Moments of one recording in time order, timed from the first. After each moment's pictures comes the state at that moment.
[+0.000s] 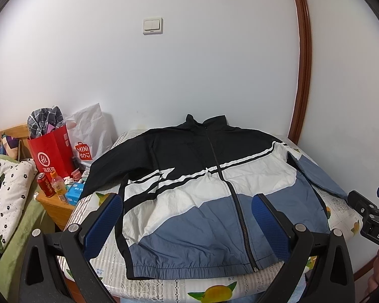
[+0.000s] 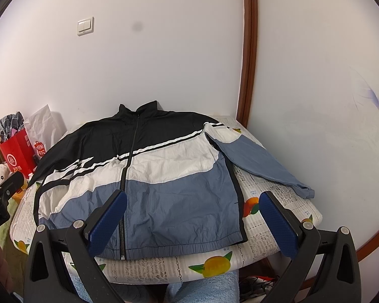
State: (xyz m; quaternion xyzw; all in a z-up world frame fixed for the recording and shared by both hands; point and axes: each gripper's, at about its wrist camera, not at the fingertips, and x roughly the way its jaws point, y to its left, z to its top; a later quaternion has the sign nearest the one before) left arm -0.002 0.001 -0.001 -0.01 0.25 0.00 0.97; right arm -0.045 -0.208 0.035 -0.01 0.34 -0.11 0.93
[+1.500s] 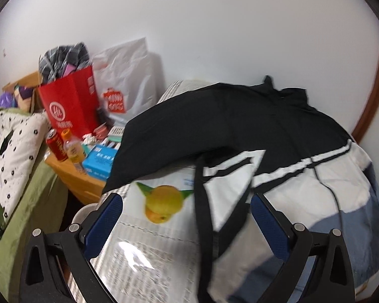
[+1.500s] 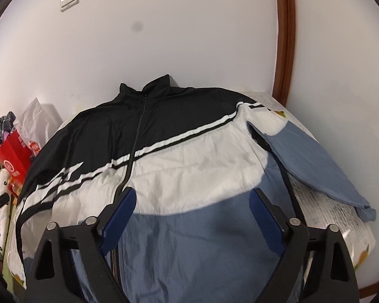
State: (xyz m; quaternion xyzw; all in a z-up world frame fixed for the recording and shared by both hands) left arm 0.156 0.158 -0.088 -0.07 0.38 0.10 0.91; right arm 0.138 -0.219 -0.059 0.04 0.41 -0.05 0.91
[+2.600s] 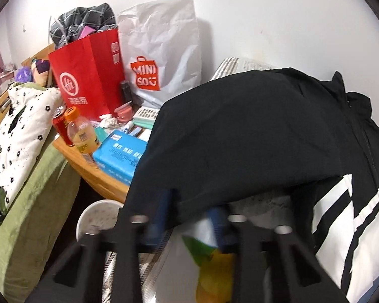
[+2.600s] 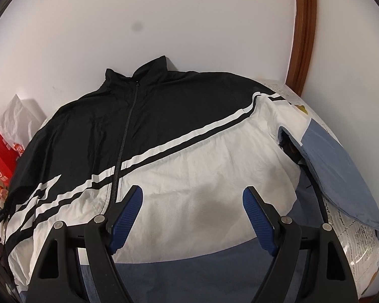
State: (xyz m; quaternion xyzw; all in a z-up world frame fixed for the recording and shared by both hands) left arm 0.247 0.232 -0.162 -0.10 0.42 0.19 0.88; right arm 0.227 -0.218 -0.103 0.04 0.46 -0.07 0.89
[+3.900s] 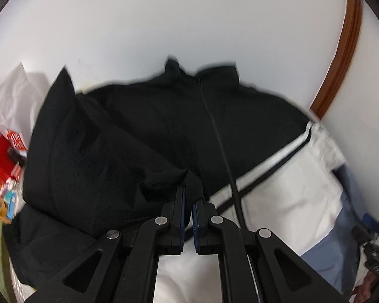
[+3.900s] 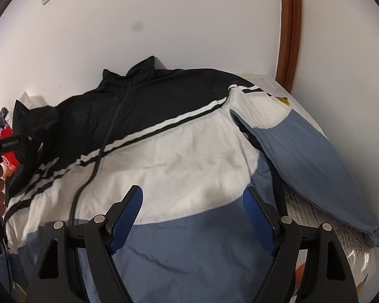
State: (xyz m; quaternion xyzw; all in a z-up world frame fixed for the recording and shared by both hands) left arm 0.313 -0.010 -0.100 -0.03 0.44 -0.06 0.90; right arm 0.175 -0.288 -0.098 0.03 0.45 -0.04 0.89
